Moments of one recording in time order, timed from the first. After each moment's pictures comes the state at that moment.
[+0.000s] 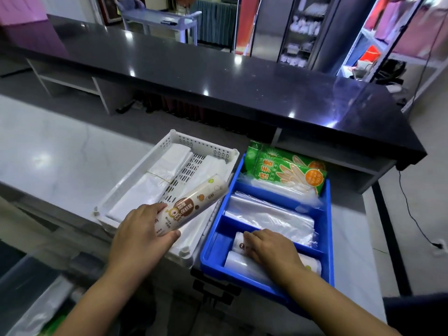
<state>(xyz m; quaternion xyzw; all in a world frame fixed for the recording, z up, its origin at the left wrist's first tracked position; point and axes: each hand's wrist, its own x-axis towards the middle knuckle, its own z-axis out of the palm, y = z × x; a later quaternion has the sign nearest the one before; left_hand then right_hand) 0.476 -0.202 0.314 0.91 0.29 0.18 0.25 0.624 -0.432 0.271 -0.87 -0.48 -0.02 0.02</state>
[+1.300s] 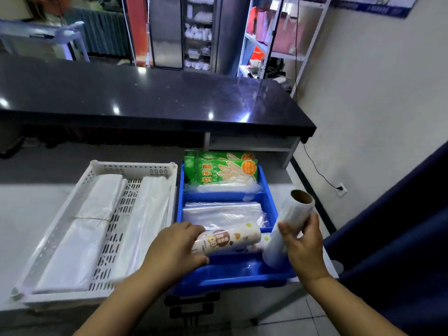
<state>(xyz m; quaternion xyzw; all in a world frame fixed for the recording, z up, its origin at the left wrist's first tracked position) 0.561 -0.248 0.306 0.97 -0.09 0.00 0.22 0.581 -0.516 0.301 -0.81 -0.01 -0.14 0.58</state>
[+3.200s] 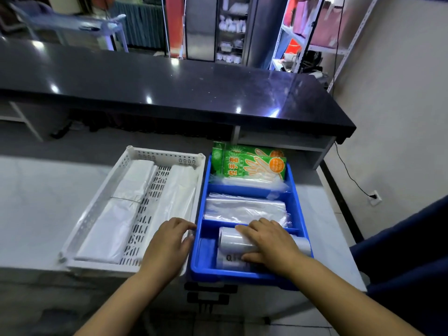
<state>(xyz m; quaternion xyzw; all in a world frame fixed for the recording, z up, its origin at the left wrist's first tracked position) 0.536 -0.204 0.264 0.94 0.04 0.11 0.31 0.614 -0.445 0.277 -0.92 -0.38 0.04 0.01</state>
